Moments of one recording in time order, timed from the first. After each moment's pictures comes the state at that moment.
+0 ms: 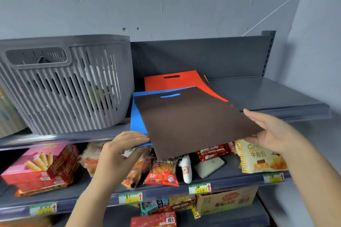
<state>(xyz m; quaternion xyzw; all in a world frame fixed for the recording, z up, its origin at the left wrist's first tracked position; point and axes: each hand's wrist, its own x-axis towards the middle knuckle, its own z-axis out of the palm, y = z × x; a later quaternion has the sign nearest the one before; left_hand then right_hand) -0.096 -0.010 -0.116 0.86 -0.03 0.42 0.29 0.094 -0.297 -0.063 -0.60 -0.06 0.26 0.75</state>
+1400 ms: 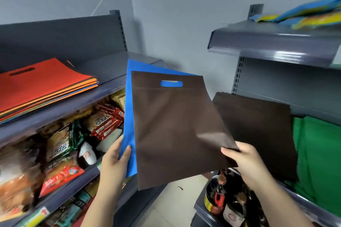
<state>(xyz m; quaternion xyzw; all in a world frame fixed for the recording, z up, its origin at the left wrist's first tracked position) -0.104 -0.223 -0.187 0.75 -0.01 0.09 0.66 -0.173 -0.509 -0.182 -0.68 0.21 -0.10 0.70</state>
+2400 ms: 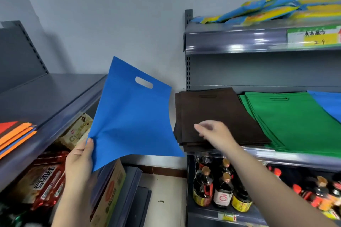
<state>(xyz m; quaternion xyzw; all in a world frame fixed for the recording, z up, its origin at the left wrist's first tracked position) 0.064 -0.212 -0.175 0.59 -0.11 -0.10 0.79 -0.118 -0.474 -0.163 -0.78 0.37 -0.20 0.47</state>
